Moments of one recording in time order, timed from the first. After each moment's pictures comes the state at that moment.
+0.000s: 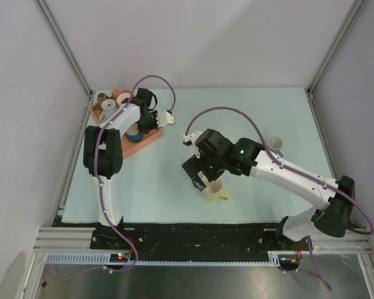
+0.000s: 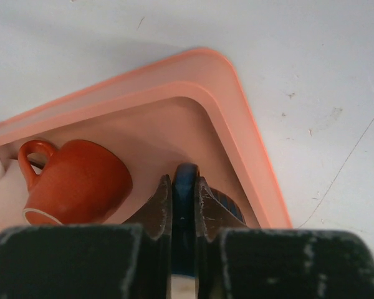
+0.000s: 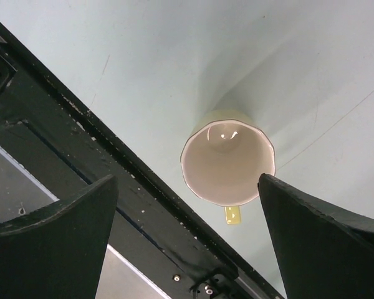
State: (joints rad) left arm -0.20 2.11 1.70 -0.80 0.11 1.19; right arm 1.01 1.45 1.41 -0.93 0.02 0.20
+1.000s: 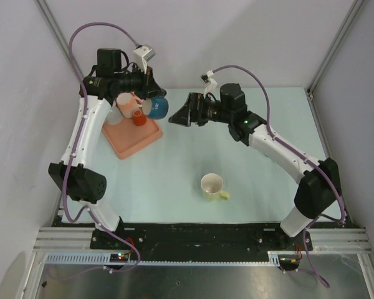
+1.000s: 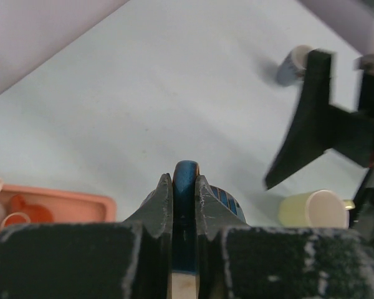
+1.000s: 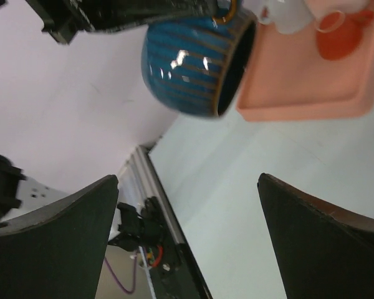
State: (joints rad) left arm -0.17 1.73 1.99 -0.84 0.69 0.20; right arm 0.63 1.61 1.45 -0.04 -0.55 0.64
